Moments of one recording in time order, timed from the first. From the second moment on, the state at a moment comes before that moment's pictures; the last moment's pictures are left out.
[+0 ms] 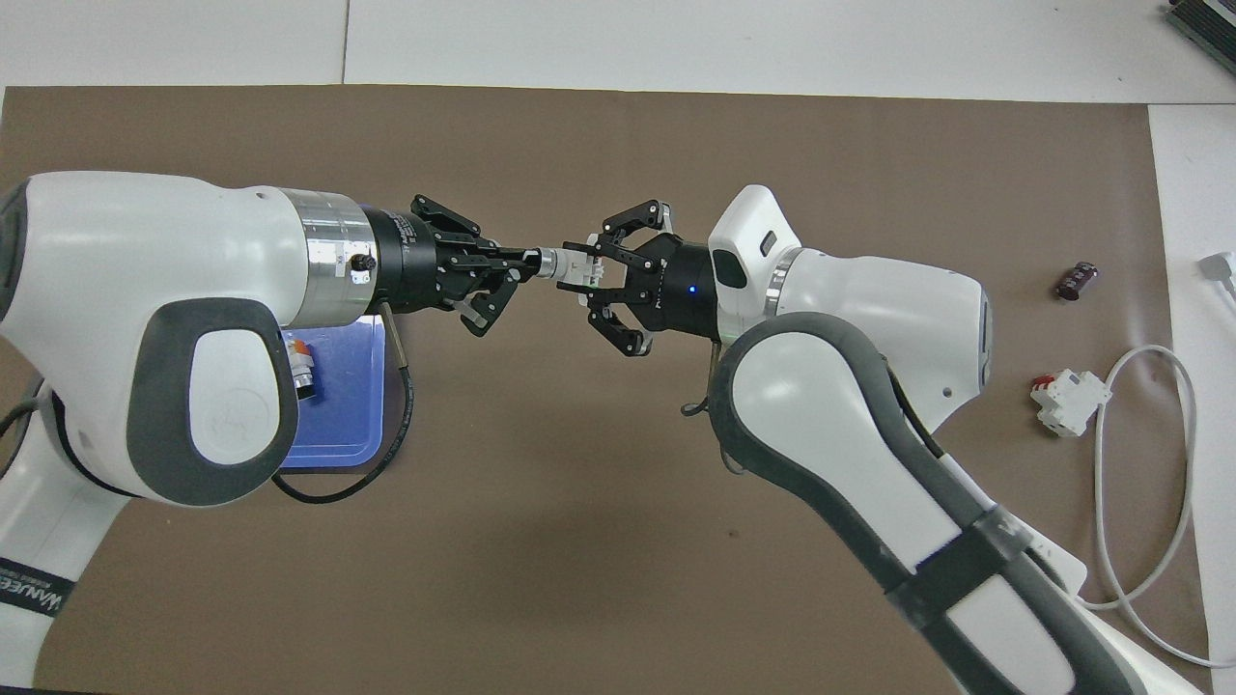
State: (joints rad) left arm -0.24 0.05 -0.18 -1.82 -0.65 2.24 -2.26; right arm 0.27 0.21 0.26 -1.84 1.21 2.56 -1.93
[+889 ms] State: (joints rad) left arm -0.25 0.05 -0.18 -1.82 -0.60 2.26 -2.23; right arm 0.27 0.22 0.26 -1.84 1.21 2.58 -1.93
